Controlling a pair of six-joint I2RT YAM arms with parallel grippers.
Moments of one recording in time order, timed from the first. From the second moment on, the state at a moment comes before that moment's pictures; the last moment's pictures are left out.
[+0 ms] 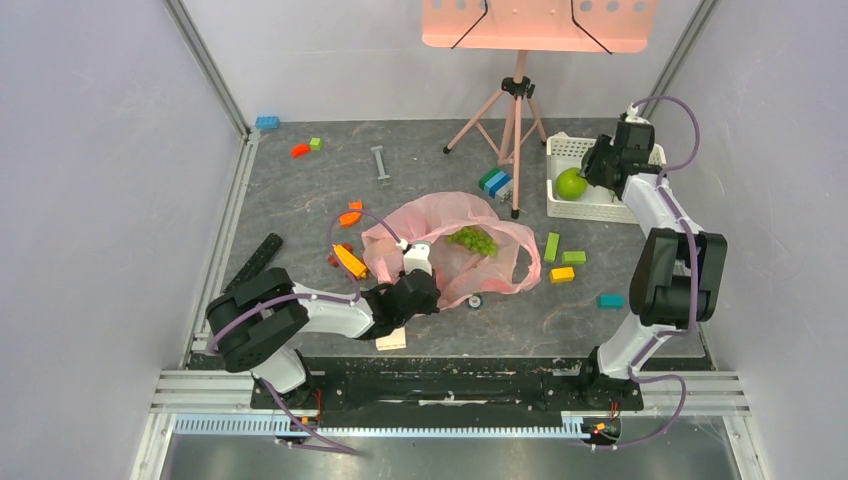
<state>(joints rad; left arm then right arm) -1.03 1.58 0.54 0.36 -0.40 -0.71 -0.14 1.71 1.29 -0.26 0.02 0.27</state>
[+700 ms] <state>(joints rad) -1.03 1.58 0.54 0.36 -0.39 -0.71 -0.18 1.97 1.50 -0.31 0.09 0.22</state>
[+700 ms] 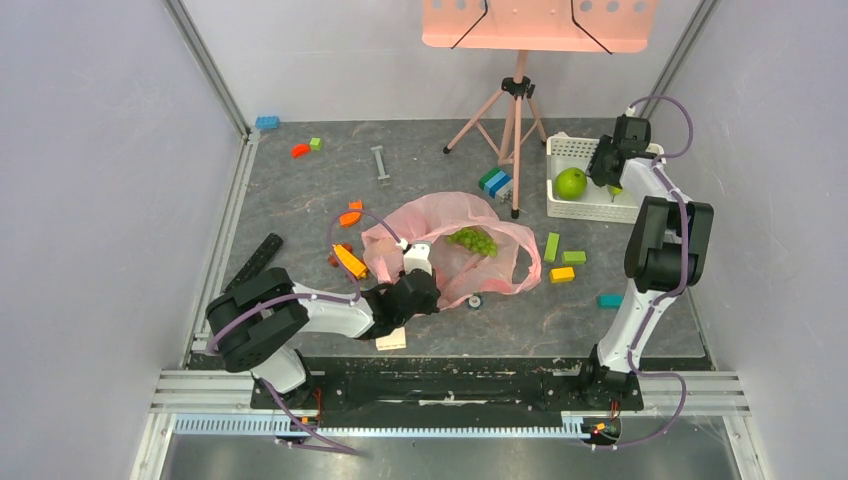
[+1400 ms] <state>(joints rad) -1.03 1.58 0.54 0.36 -0.39 -0.71 -0.19 2.07 1.56 -0.38 0.13 0.20</state>
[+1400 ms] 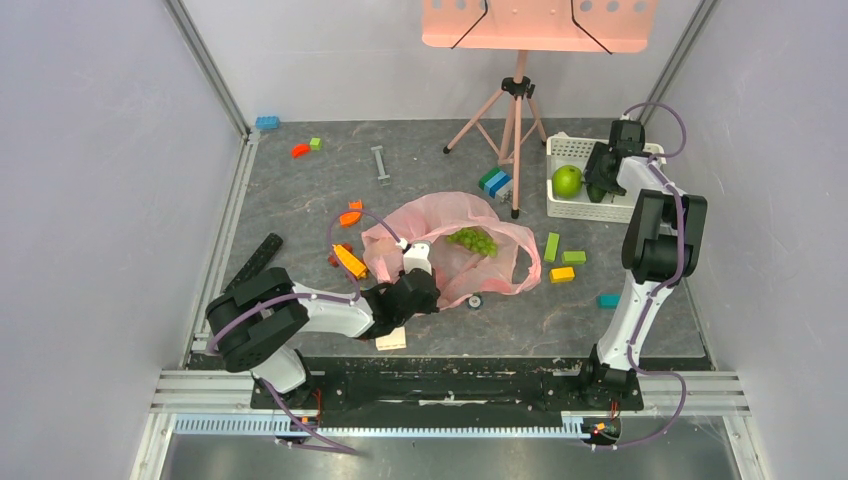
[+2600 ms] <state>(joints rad) -1.02 1.58 0.54 0.36 -0.38 -0.71 0.14 1.21 0.90 -0.11 0.16 0.32</state>
